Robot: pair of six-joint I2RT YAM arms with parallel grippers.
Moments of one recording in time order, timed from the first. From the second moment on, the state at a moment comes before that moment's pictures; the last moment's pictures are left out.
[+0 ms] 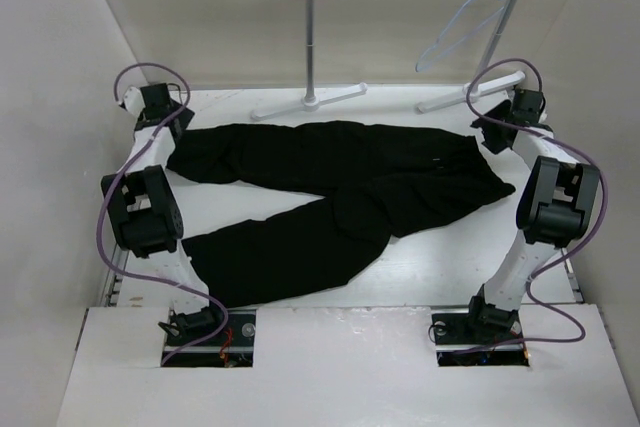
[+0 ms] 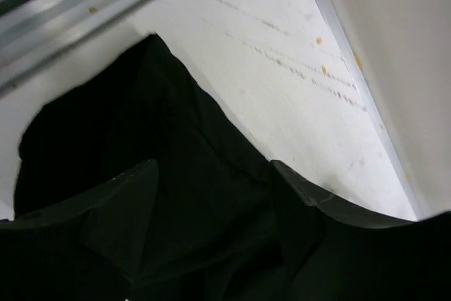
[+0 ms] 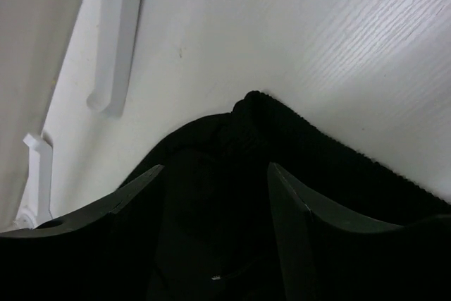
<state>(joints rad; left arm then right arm) 0.23 1.88 1.46 -0.27 -0.20 -0.78 -0.26 1.90 1.39 -0.22 -0.07 0.78</state>
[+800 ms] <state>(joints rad) 0.39 1.90 1.18 -0.11 -0.15 -0.92 -0.28 2.05 1.51 -0.38 -0.10 0.73</state>
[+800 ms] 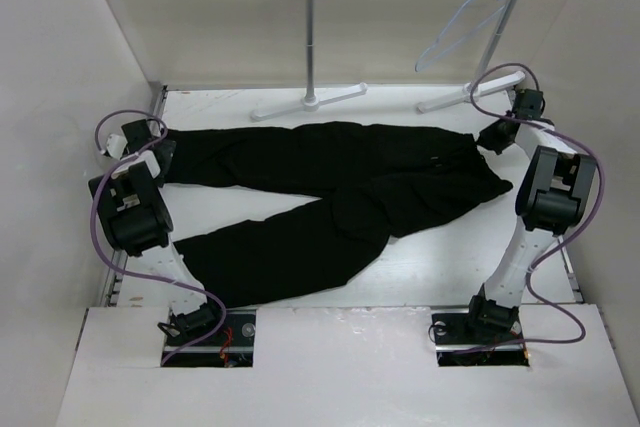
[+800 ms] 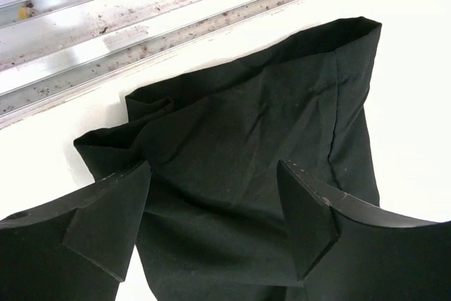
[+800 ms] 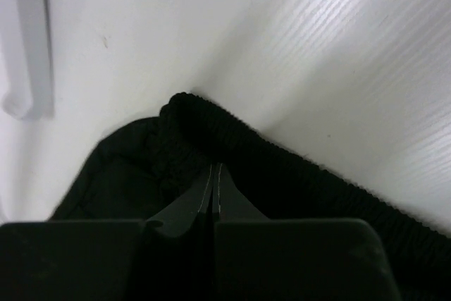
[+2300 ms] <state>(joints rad) 0.14 1.30 0.64 -0.51 -0.29 -0.78 0.46 0.95 0.70 -0.24 0.09 0.87</state>
